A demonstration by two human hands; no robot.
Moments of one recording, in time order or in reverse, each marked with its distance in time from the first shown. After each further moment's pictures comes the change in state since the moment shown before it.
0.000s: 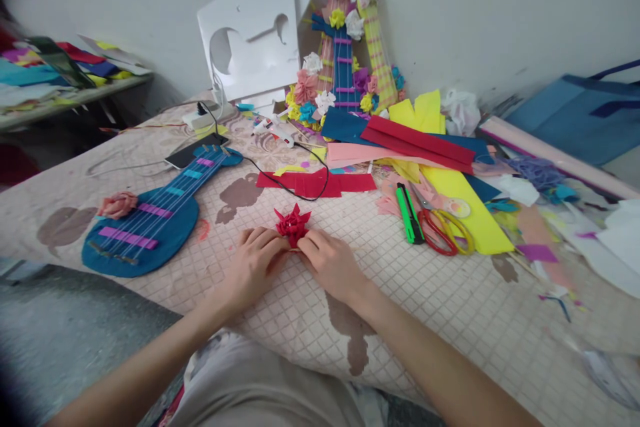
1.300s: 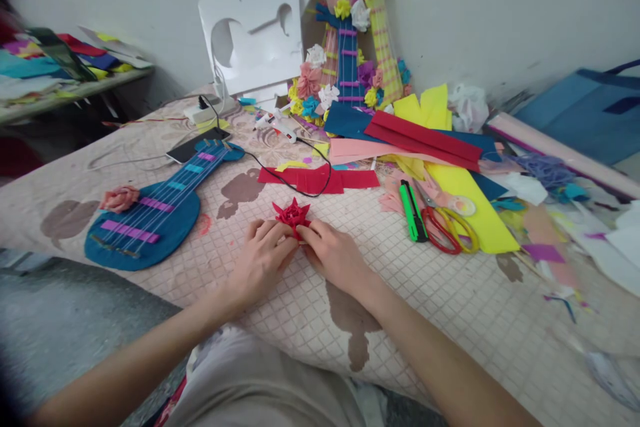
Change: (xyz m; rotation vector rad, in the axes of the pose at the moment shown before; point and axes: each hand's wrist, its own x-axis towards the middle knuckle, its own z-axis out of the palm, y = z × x) left_hand 0.008 0.008 0.005 0.181 0.065 0.141; right_hand 0.004 0.006 -0.006 0.021 -0.106 0.041
